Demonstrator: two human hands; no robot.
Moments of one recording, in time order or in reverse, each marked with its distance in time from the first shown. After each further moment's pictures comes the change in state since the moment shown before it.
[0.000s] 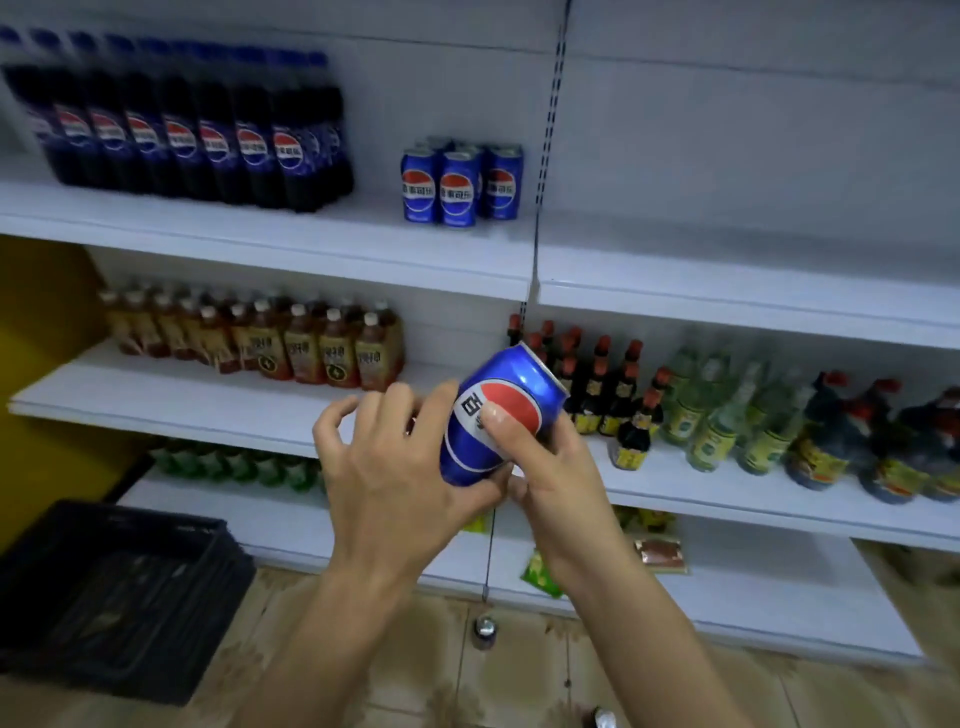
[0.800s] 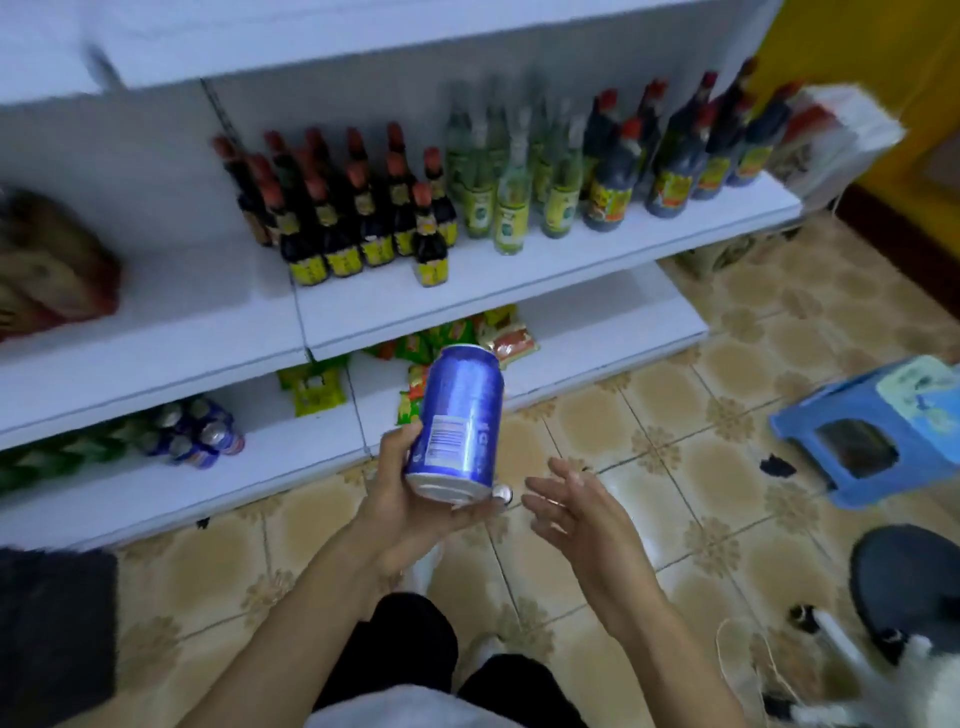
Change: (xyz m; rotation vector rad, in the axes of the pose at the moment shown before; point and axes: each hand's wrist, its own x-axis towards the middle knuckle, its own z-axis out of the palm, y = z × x) left_hand -0.131 0.161 0.143 -1.877 -1.561 -1.362; right_hand -0.143 0.132 -0.258 0.190 0.673 0.284
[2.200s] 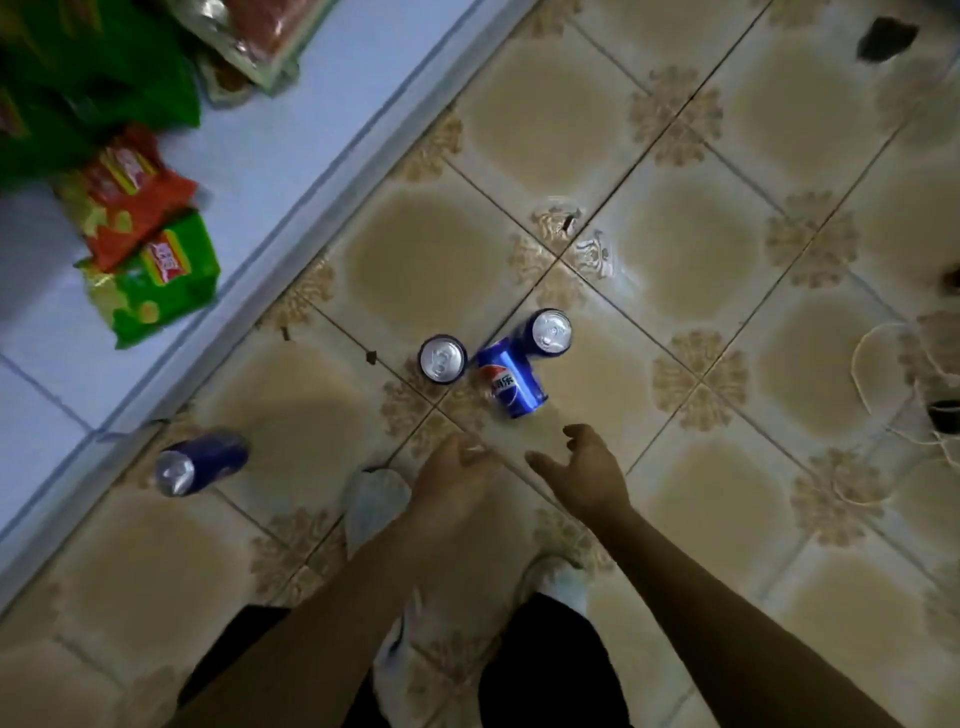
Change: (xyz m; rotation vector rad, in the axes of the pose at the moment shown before) left_hand 0.406 -0.286 -0.409 1.288 0.308 -0.586; right_hand 0.359 0.480 -0.233 -0.814 0.516 0.596
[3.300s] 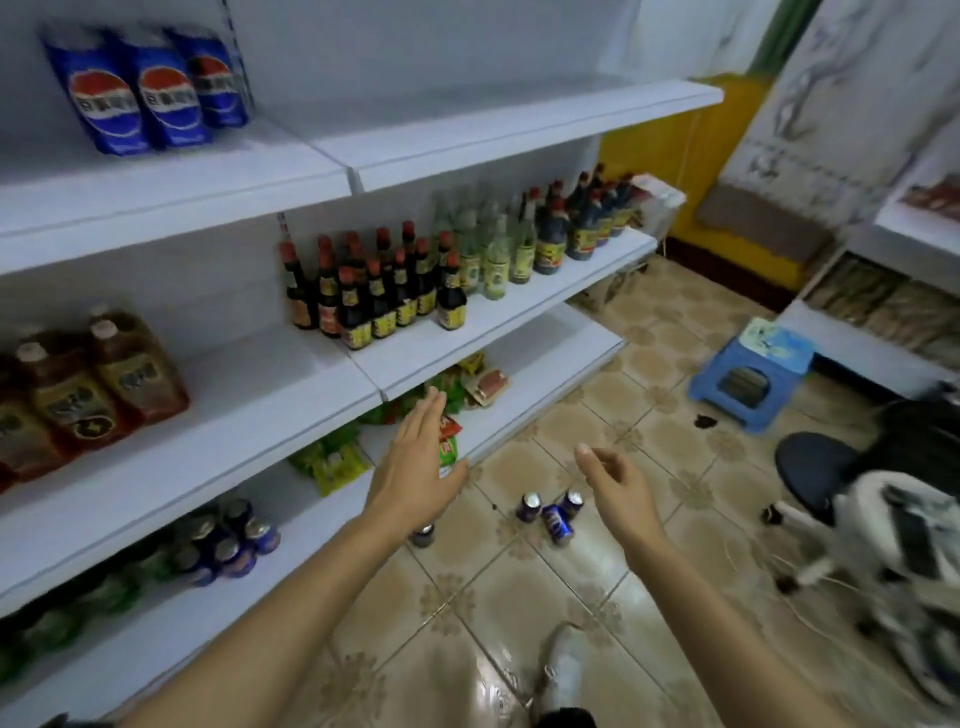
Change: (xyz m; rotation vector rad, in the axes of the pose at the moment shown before) left_hand -0.708 -0.085 -0.273 0.495 0.692 1.036; right_hand -0.751 -0.094 -0.101 0.620 0.303 -0.675
